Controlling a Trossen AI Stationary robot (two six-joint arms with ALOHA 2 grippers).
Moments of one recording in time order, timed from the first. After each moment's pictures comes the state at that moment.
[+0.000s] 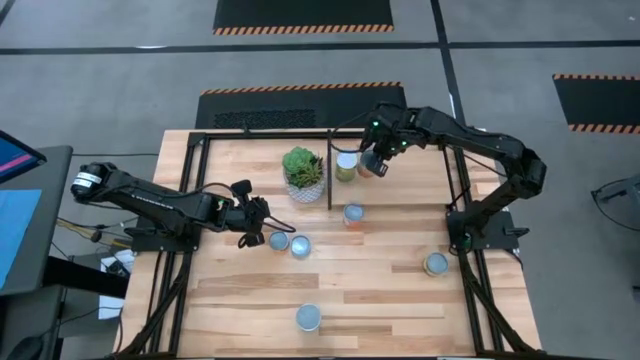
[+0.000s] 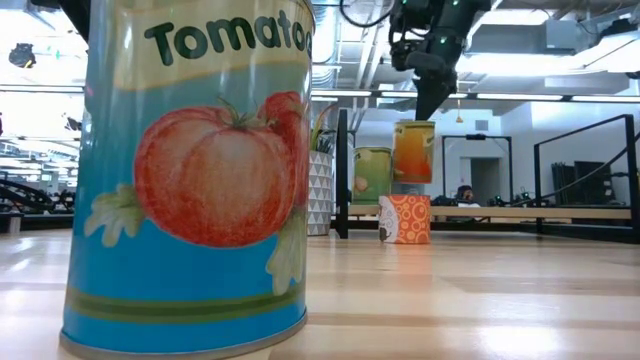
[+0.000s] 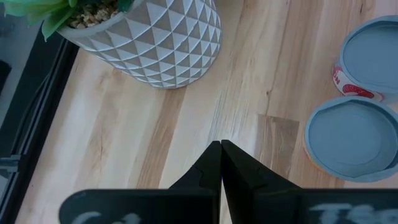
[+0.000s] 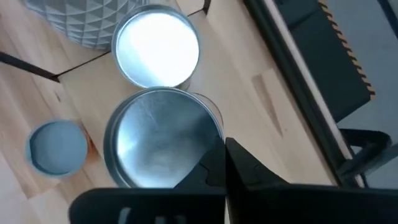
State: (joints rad) left arm -0.18 1.20 0.73 -0.63 -0.54 -0.23; right arm -0.48 1.53 1.44 -1.01 0.12 -0.04
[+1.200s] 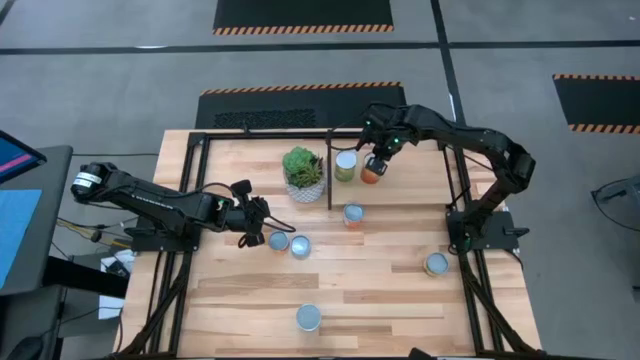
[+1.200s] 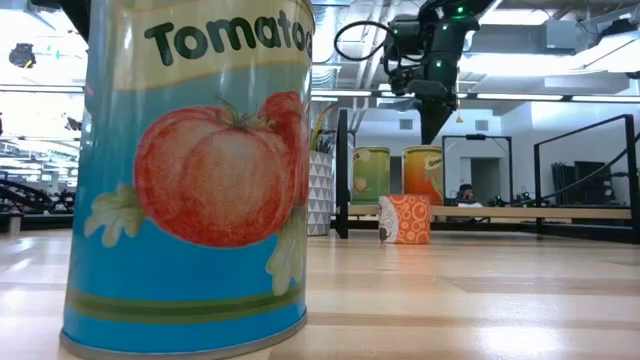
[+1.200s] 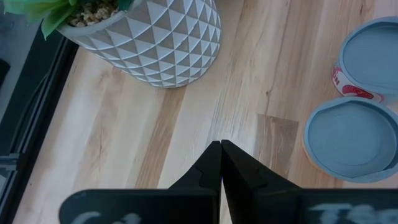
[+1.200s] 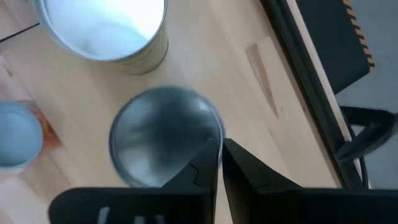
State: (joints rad) left arm -0.17 1.20 0.73 -0.63 -0.53 -0.24; right arm -0.54 1.62 1.44 -1.06 0.14 -0.08
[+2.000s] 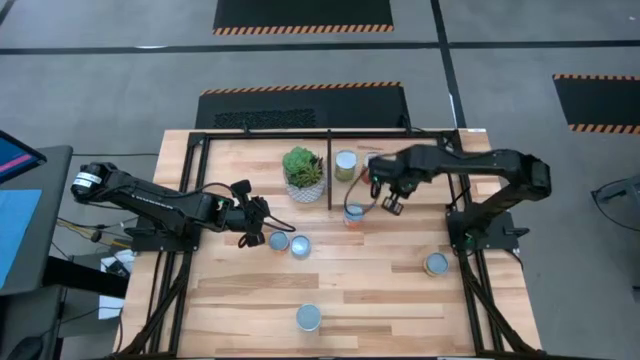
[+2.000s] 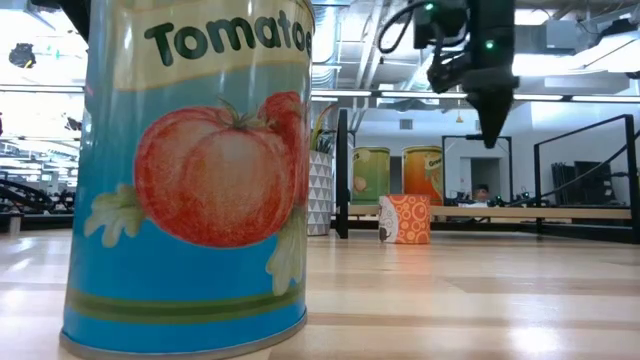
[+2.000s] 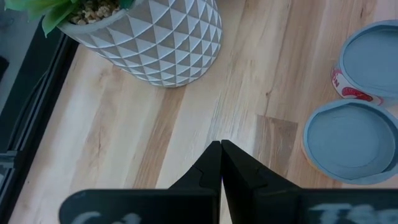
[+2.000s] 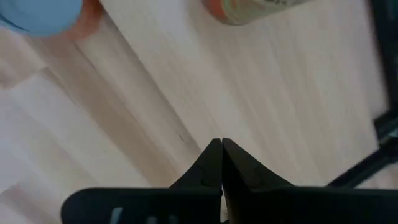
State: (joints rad) left arm -0.18 1.20 0.73 -0.63 -0.53 -0.26; right arm -0.21 1.47 1.21 -1.28 0.27 0.32
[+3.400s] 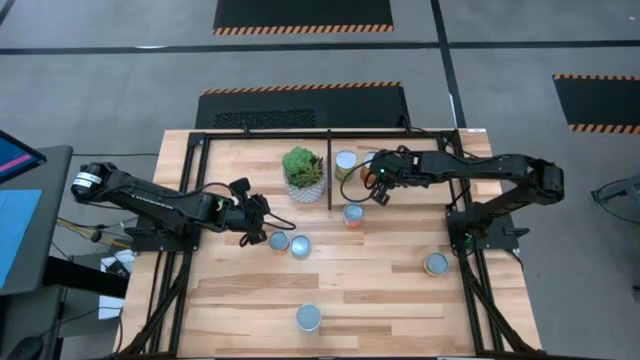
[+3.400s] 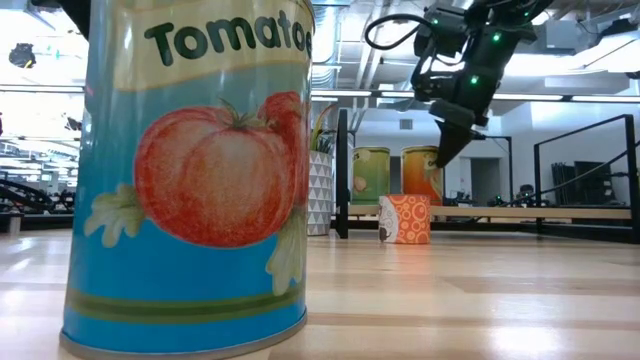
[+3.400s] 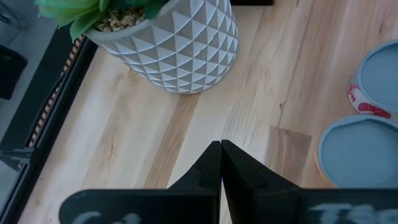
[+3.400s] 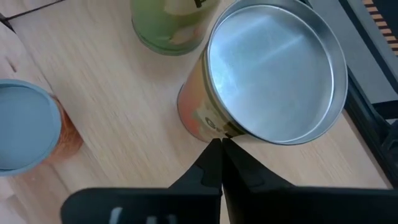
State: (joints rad) left arm -0.18 1.20 0.73 -0.61 -0.59 -0.28; right arm -0.30 1.36 0.93 -0.64 0.34 0.15
